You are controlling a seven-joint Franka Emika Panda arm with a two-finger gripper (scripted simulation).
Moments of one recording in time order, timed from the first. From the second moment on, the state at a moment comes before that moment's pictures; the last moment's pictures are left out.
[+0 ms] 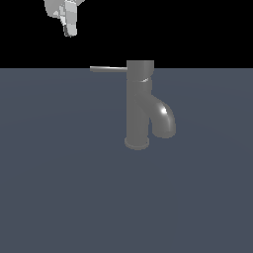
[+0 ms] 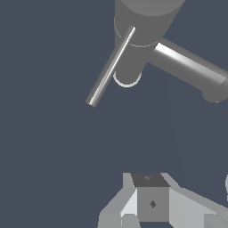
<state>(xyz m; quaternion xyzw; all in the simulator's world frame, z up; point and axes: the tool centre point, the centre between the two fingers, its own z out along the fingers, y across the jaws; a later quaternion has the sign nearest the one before) -0.073 0.118 0.361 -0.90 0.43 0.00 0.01</state>
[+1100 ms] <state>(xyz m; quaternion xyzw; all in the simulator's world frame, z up) 0.034 0.109 0.304 -0.79 0.61 -0.01 0.01</state>
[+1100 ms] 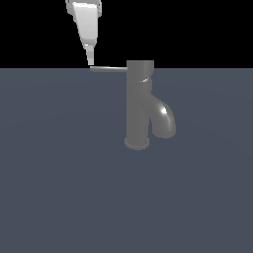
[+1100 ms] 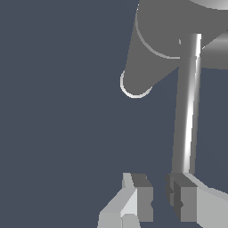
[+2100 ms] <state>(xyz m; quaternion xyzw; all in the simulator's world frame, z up) 0.035 0.088 0.284 -0.77 0.64 0.00 0.00</state>
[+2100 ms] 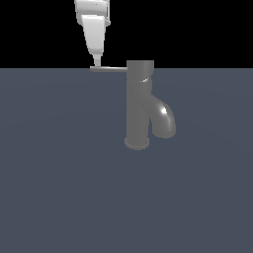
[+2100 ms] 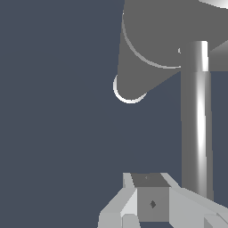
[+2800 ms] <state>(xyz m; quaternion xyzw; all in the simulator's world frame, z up) -0.001 0.080 0.284 -0.77 0.64 0.00 0.00</state>
